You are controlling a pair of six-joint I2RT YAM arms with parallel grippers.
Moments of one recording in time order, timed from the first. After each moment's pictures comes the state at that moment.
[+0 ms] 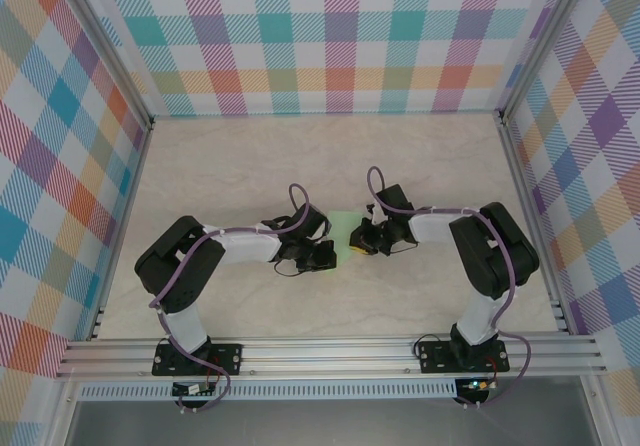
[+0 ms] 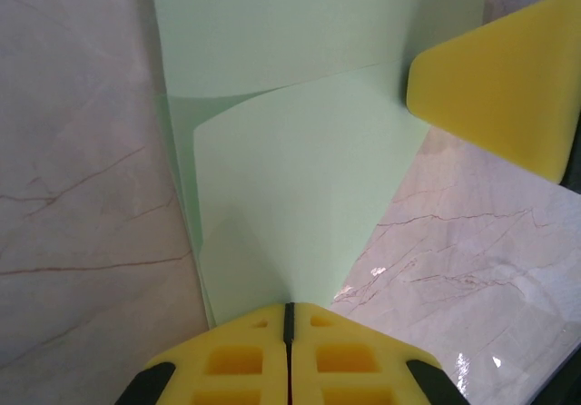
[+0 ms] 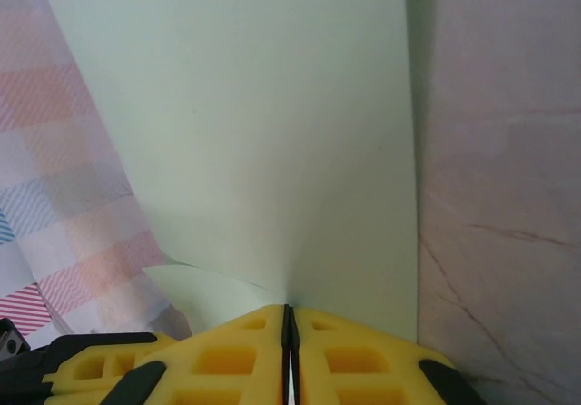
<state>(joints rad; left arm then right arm) -0.77 1.77 0.90 -0.20 0.35 -0.79 0.48 1.77 0.82 -0.13 -0.58 0.78</state>
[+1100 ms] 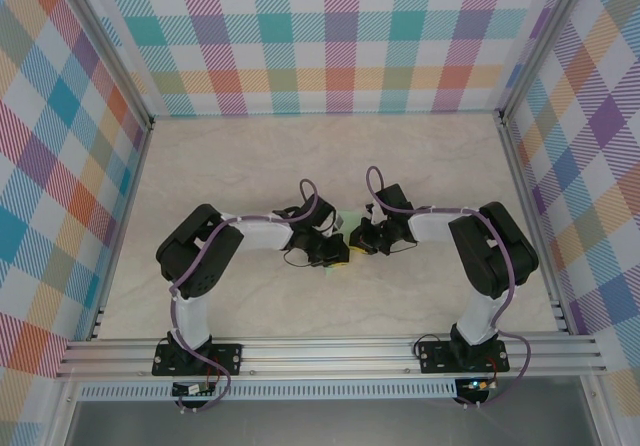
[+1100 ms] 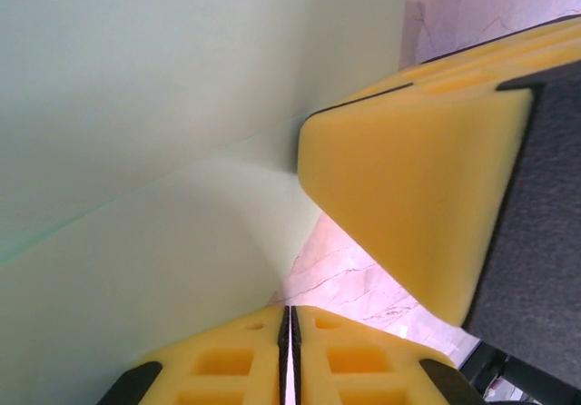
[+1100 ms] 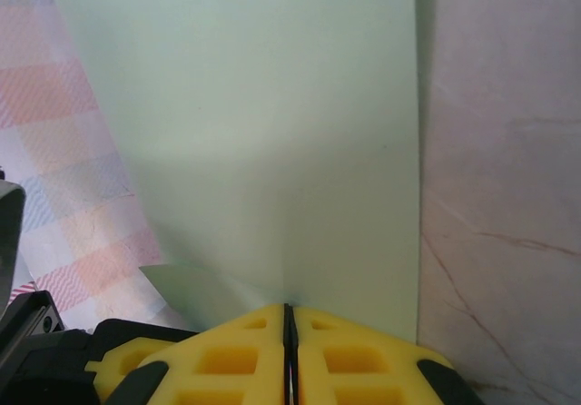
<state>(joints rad) -0.74 1.92 1.04 -0.19 0.54 -0.81 0.48 1.78 0.83 -0.14 -0.58 0.77</state>
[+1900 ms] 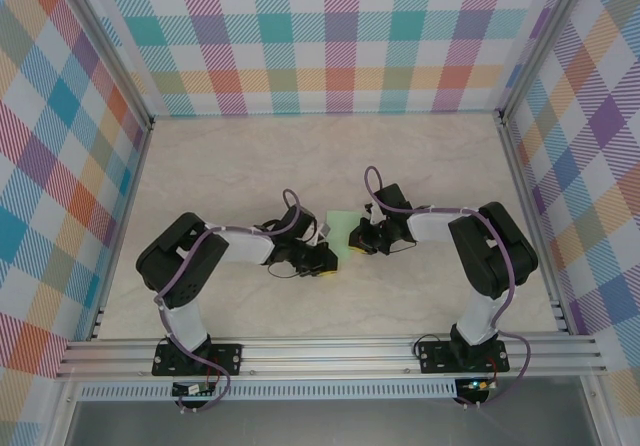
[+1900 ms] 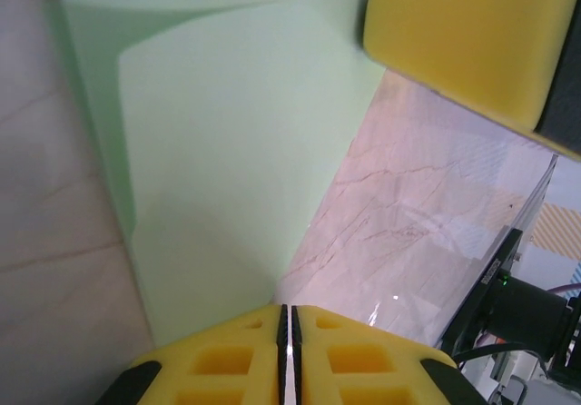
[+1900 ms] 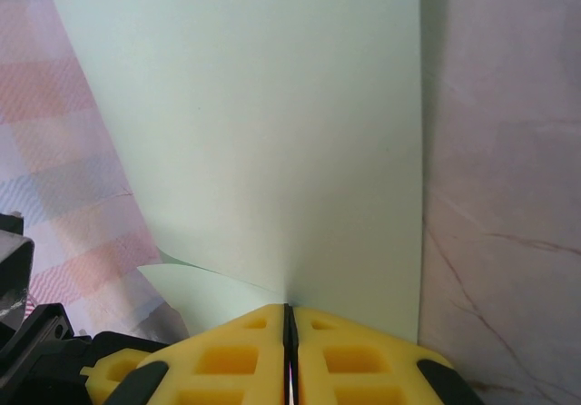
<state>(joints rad) -0.70 1.79 0.79 0.00 0.62 -0.82 0.48 1.78 0.84 -0.16 -0.57 0.76</state>
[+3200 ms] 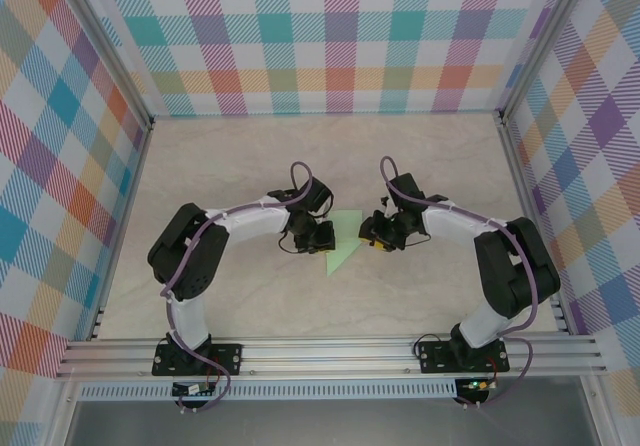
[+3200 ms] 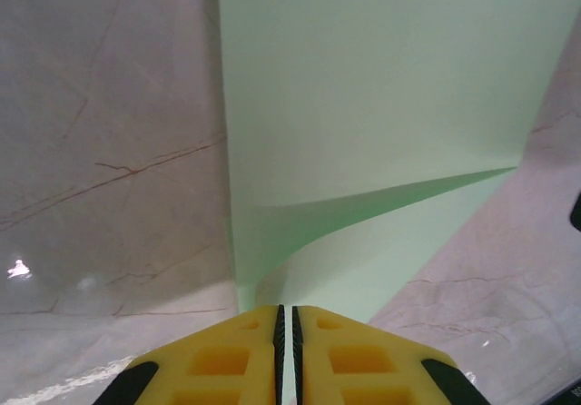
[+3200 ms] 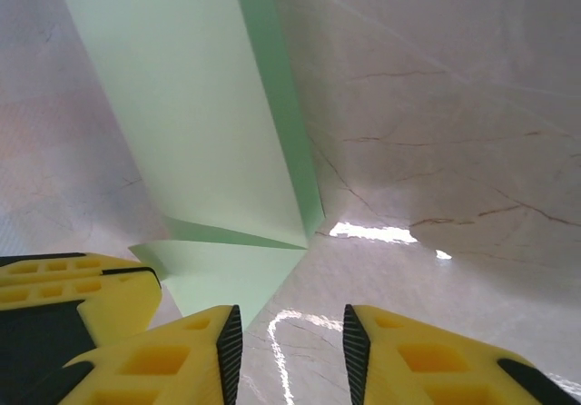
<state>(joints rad) -0.70 1.88 1.21 -0.58 0.31 -0.74 0.43 1.62 0.89 -0.45 -0.47 0.75</state>
